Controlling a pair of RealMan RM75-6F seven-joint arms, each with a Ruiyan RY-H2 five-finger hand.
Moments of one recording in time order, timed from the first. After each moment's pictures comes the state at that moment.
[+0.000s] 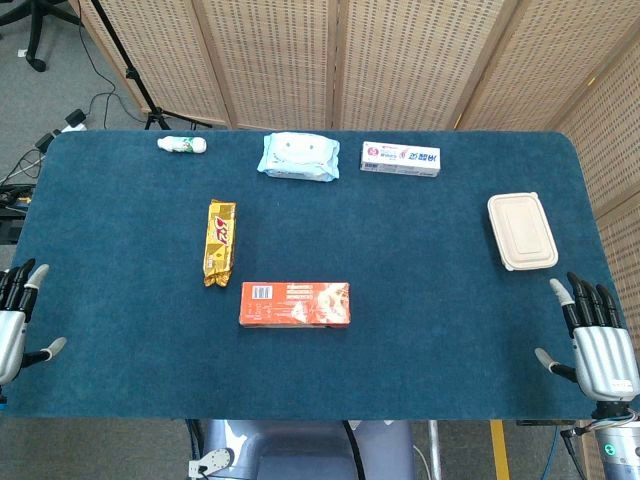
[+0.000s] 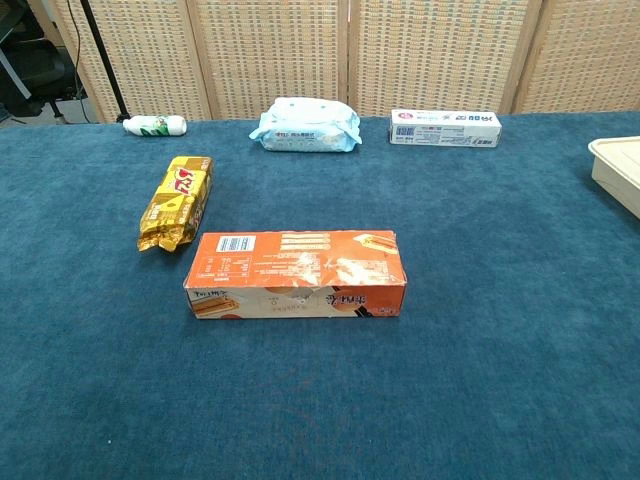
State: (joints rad) left arm -0.10 -1.11 -0.06 -1.65 1.45 1.48 0.12; right arm 0.08 -1.15 0.08 -1.58 -1.52 1.53 -0.09
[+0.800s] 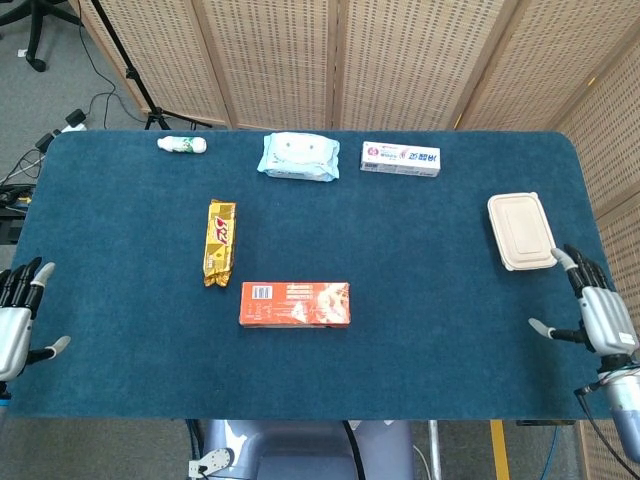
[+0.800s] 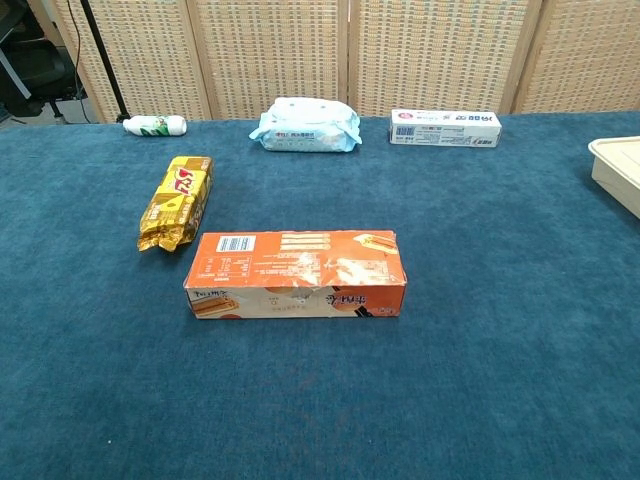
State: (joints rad) left arm -0.12 -1.10 -0.07 -1.67 1.43 1.45 0.13; right arm 0.24 -1.11 0.17 -1.40 -1.41 1.19 0.54
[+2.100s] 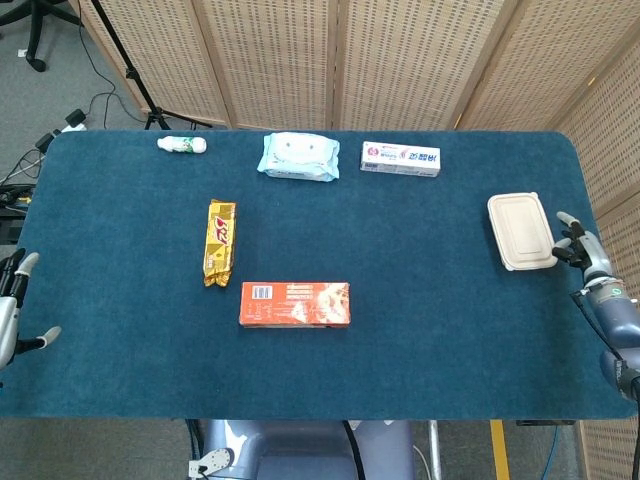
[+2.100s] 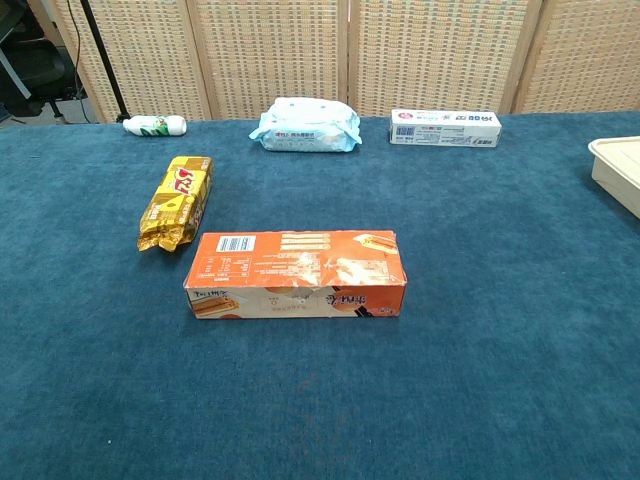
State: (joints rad) left arm -0.14 -1.09 -0.11 -1.67 1.33 1.40 0.11; right arm 0.64 -1.37 0.18 -0.66 -1.42 0.35 1.60
